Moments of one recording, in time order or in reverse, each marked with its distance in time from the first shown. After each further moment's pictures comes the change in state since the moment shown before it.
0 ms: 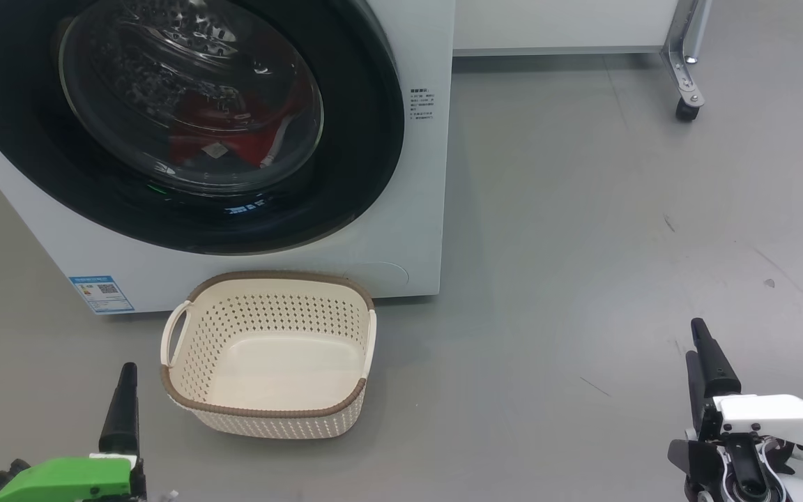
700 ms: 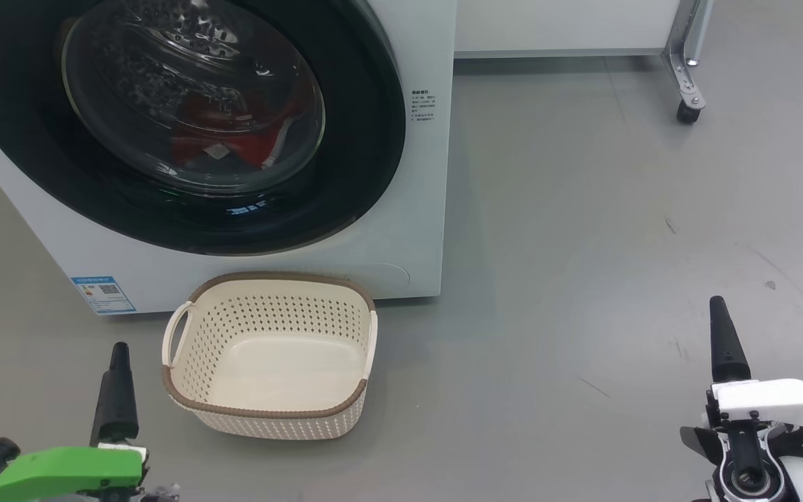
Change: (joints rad) left arm 0.001 -0.010 0.023 -0.065 0.264 0.000 -0.052; right arm -0.021 0.011 -0.041 -0.026 -0.258 0.000 -0.053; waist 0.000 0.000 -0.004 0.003
